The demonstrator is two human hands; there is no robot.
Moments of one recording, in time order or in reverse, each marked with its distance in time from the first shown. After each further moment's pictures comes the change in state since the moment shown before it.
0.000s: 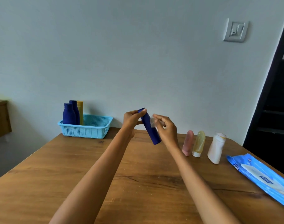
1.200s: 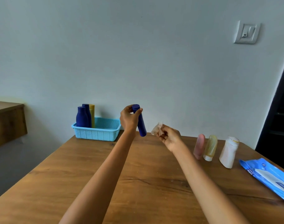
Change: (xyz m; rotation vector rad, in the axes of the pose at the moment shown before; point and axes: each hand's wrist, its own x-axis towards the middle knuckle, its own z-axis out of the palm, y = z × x) left_hand 0.019 0.009 -0.034 0.211 0.365 0.220; right_hand 0.006 -0.026 0.021 0.786 0.054 0.844
